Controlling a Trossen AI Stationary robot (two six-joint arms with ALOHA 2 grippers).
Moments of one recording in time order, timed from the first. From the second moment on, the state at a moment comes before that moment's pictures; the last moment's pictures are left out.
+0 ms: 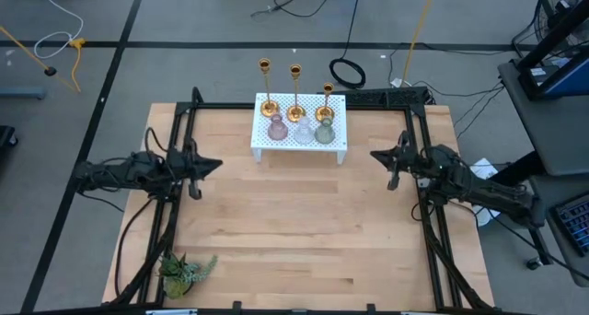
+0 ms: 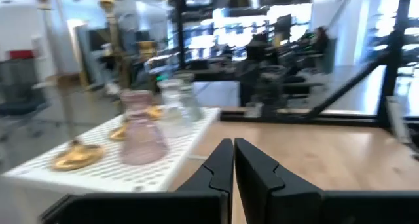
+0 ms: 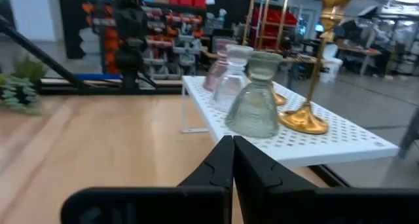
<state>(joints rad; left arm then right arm) -0.07 0.01 0.18 -0.09 -0.27 0.06 -0.39 0.17 0.10 0.07 -0.11 -0.09</state>
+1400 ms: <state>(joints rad) -0.07 0.01 0.02 0.06 -0.23 0.07 -0.39 0.01 0.02 0.08 0.01 0.08</state>
